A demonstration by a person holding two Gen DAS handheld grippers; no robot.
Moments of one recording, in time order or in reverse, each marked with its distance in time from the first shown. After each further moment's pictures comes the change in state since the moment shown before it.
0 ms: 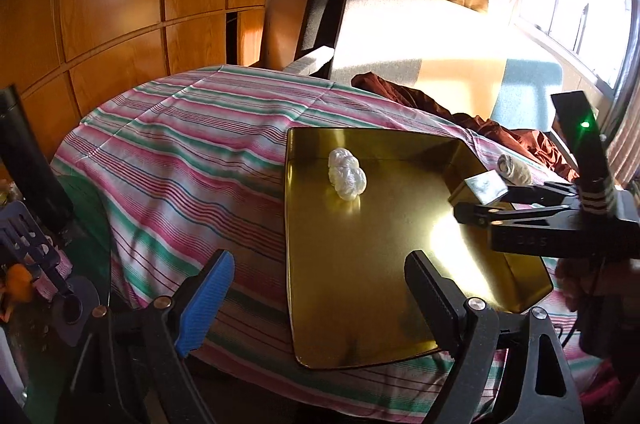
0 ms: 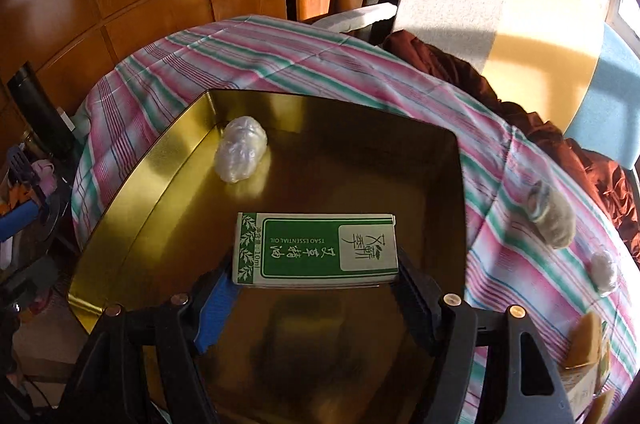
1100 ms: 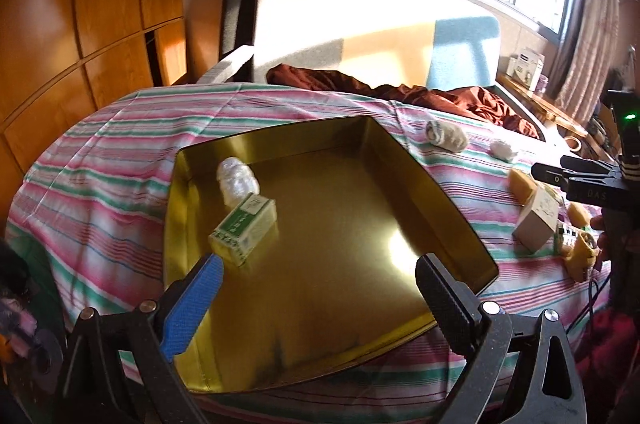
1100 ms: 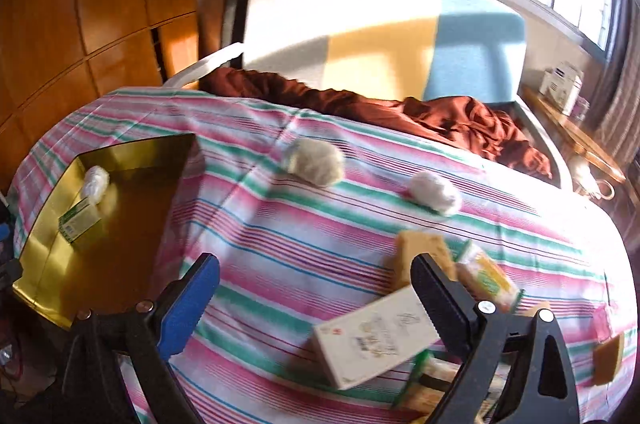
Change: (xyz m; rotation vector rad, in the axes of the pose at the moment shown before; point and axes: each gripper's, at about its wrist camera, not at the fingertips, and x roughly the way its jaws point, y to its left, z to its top) left arm 0.011 -0.101 0.011 0.235 0.040 -0.171; right arm -0.153 -0.210 -0.121 0.340 -0.211 -0.389
